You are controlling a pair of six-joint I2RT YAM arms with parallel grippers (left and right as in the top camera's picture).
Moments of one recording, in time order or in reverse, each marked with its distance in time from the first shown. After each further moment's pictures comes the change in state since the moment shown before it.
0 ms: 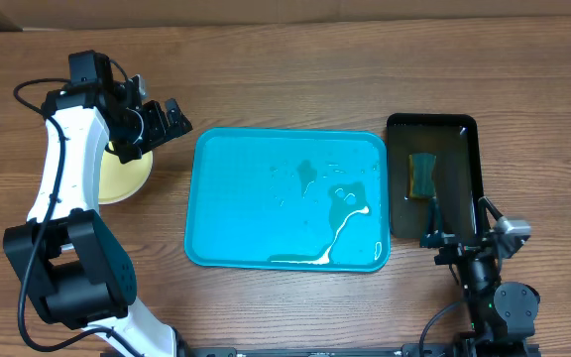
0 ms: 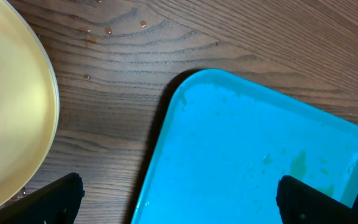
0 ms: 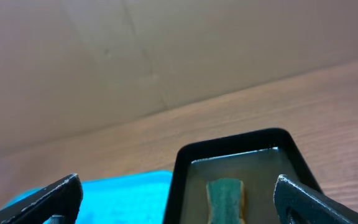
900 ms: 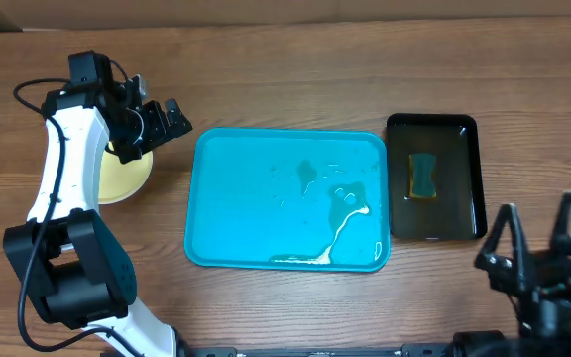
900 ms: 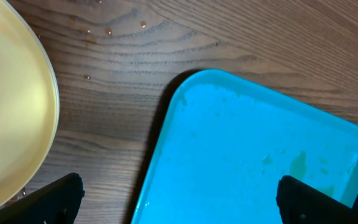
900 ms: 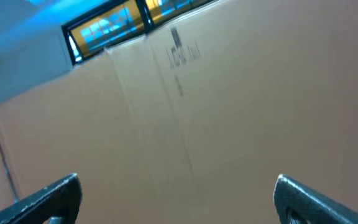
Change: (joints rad) left arm 0.000 0.000 0.000 0.001 0.000 0.000; right arm 0.000 0.036 0.447 0.060 0.020 0.103
